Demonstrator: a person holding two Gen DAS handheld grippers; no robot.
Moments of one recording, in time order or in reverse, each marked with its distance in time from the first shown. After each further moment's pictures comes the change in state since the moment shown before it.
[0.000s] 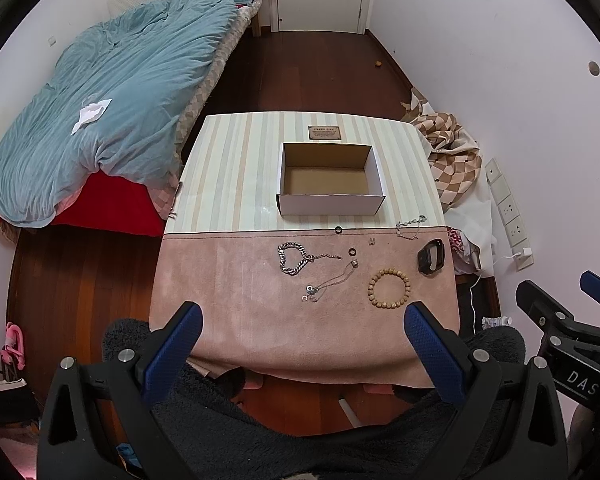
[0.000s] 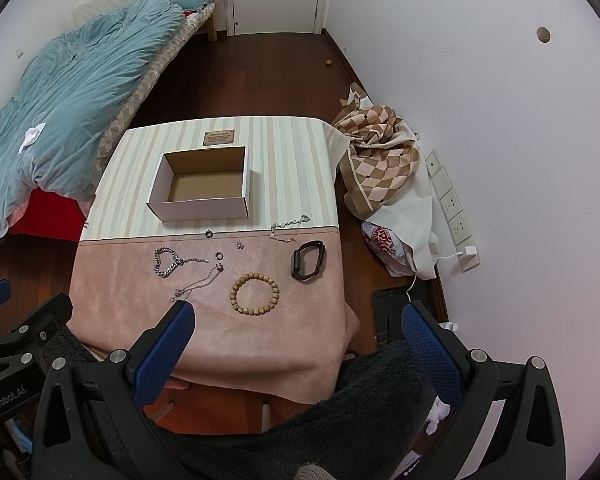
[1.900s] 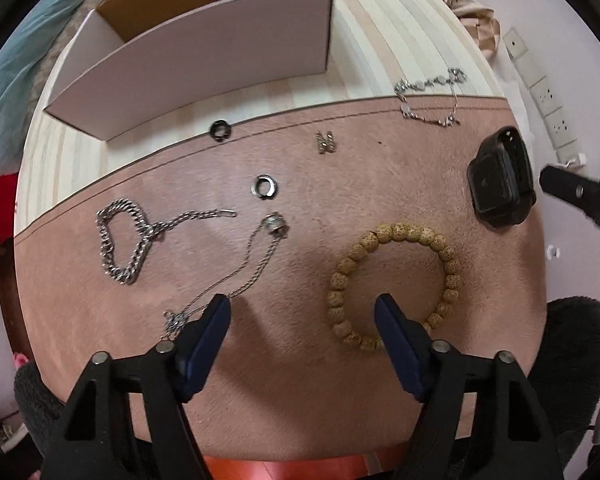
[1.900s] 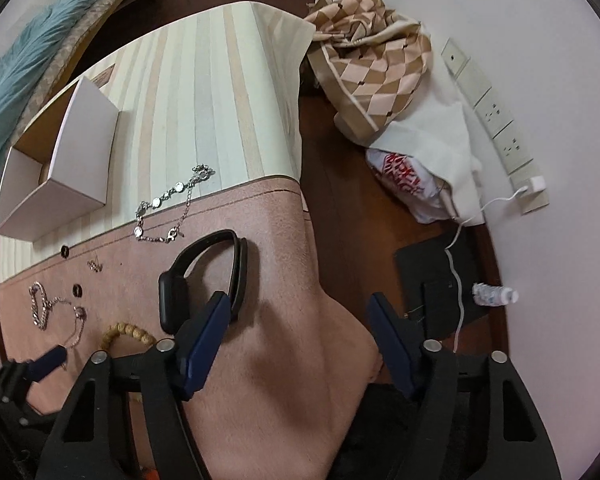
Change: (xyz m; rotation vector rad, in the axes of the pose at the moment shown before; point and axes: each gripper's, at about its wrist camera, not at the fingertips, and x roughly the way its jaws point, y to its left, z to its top) left arm 0.289 -0.119 -0.014 0.191 0.366 0.004; right arm 0.301 -0.101 0.012 0.194 0.249 0.094
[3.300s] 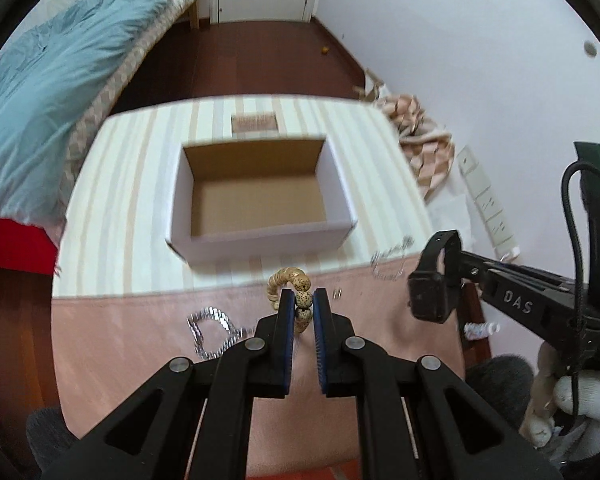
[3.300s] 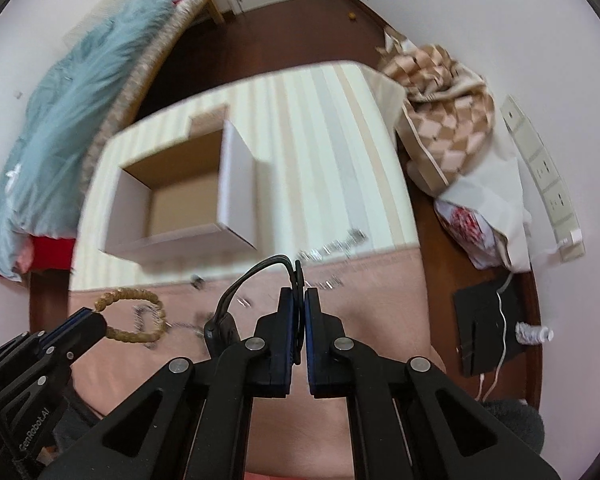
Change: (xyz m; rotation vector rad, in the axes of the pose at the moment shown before) left arm -0.128 0.080 0.027 -0.074 -0.392 -0.209; right arm -0.088 0.106 0.024 -0.103 -0.136 0.184
